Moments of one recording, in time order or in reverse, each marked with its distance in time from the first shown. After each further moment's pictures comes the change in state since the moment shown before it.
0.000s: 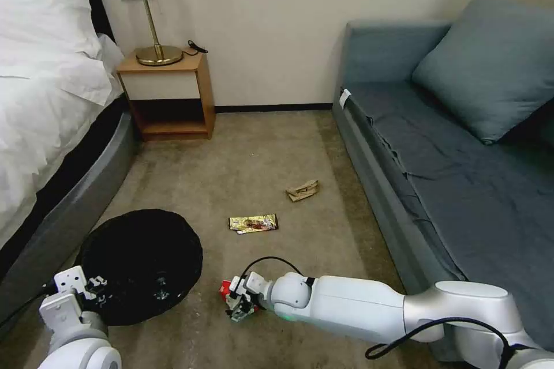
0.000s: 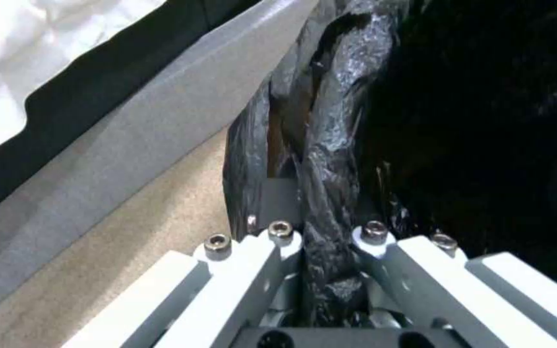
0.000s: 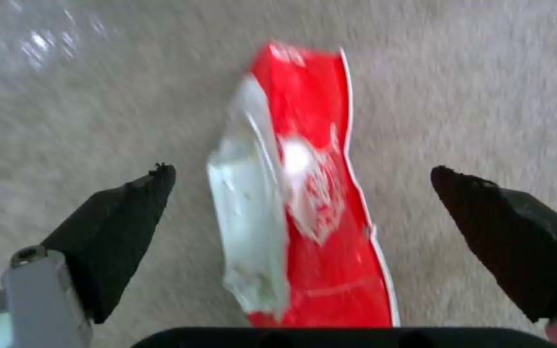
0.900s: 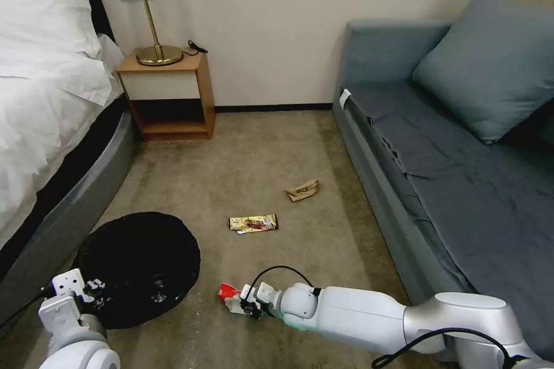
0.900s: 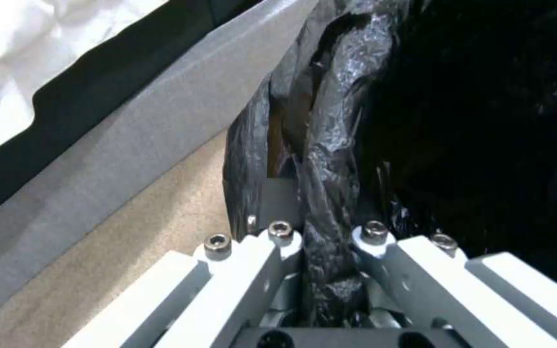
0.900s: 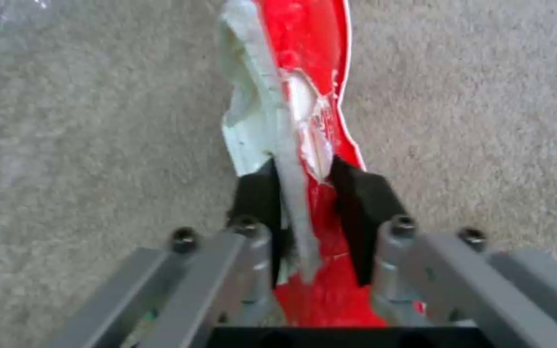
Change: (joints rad) left arm 0.005 0.001 -0.006 0.012 0.003 -0.010 -0.001; right arm -0.053 -0.018 -0.004 -0.018 -0.031 0.070 0.011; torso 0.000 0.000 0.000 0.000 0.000
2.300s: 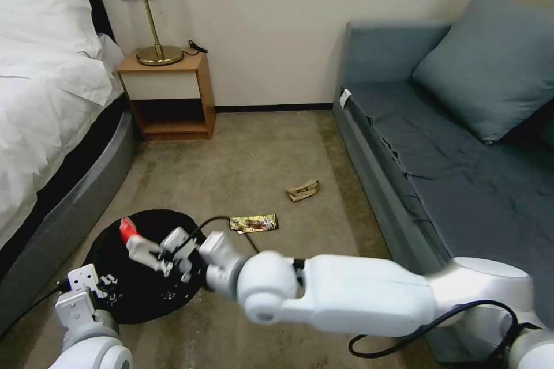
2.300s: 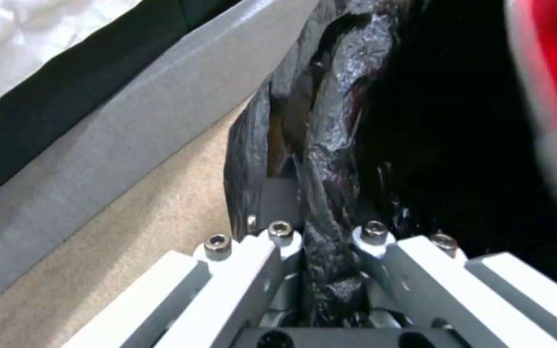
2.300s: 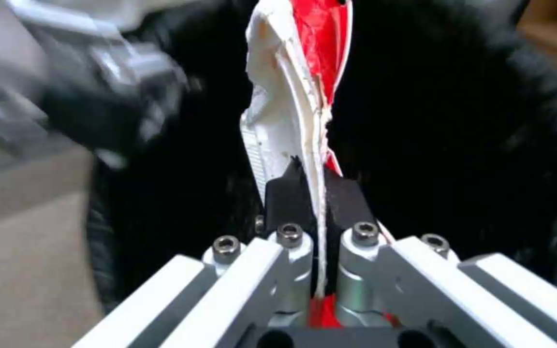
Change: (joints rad) left arm -0.011 -0.012 0.065 -0.006 0.046 0.005 0.000; right arm 0.181 0.043 0.080 0.622 0.334 -0.047 0.391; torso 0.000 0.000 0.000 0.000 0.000
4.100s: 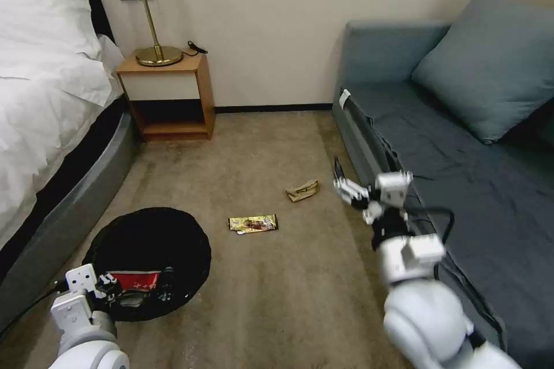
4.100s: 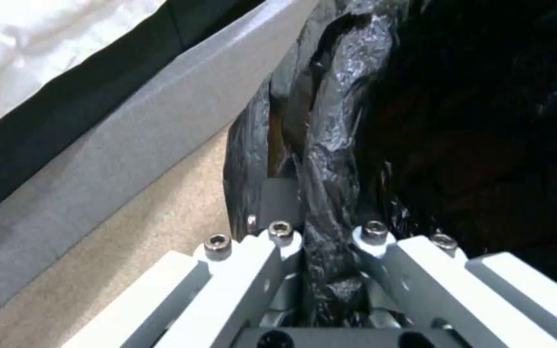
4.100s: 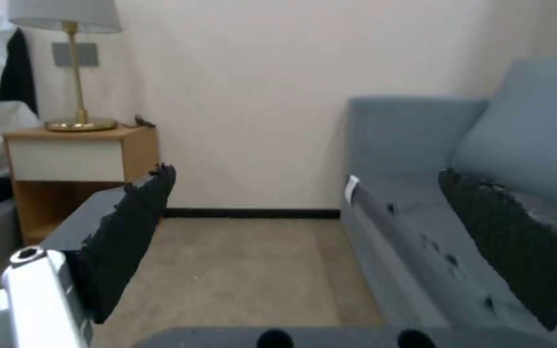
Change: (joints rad) left arm 0.028 0.027 -0.008 -0.018 -0.020 -0.041 0.014; right arm -1.205 -0.106 1.211 0.512 -0.887 0.212 0.066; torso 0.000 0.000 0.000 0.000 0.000
